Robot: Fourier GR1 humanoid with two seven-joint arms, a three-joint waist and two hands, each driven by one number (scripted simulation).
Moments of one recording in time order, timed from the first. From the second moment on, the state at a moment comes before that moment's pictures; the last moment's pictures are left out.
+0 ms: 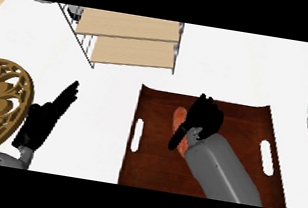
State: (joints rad) left arm -0.06 0.37 -0.27 -1.35 0.16 0.11 0.03; right arm -0.53 -0.02 0.45 -1.16 0.75 0.13 1.23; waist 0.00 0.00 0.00
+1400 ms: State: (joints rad) left arm -0.02 0.31 -0.21 -1.36 0.09 0.05 0.03; right arm -0.52 -0.01 0.66 -1.32 0.84 0.08 1.12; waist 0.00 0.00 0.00
